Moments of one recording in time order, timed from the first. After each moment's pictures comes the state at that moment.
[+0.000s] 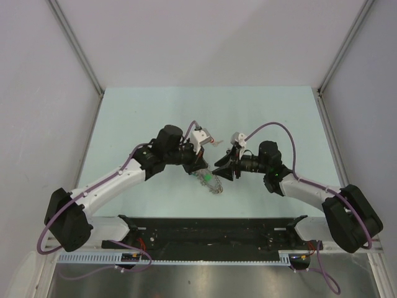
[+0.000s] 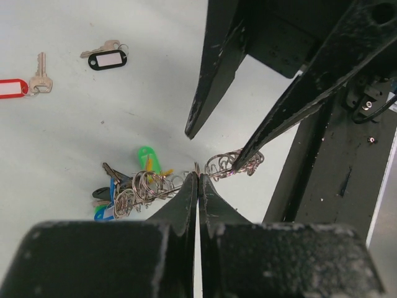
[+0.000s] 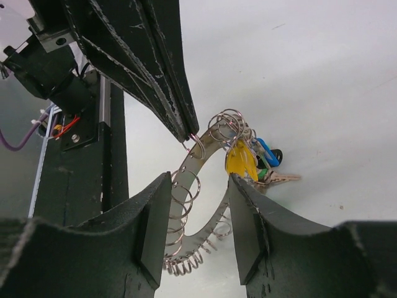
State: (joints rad) left arm -0.71 1.26 0.96 -0.30 0.47 0.06; right arm 0.55 1.27 0.51 0.62 -0.81 0.14
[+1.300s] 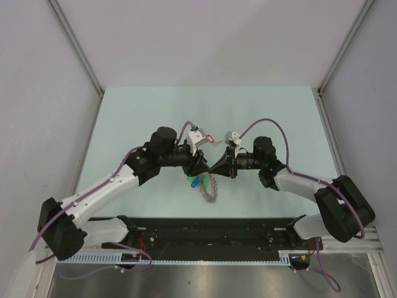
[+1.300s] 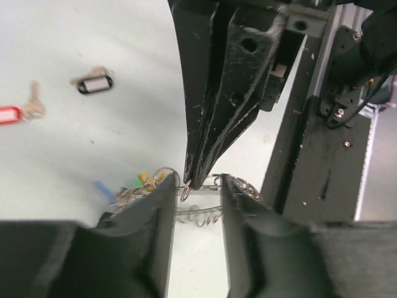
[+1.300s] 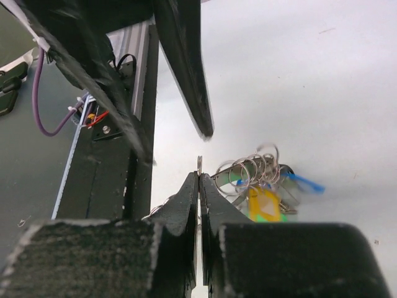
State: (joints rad) left arm -0.73 1.20 0.94 -0.27 0.51 0.04; right arm 0.57 1.39 0.58 0.66 -0.96 0.16
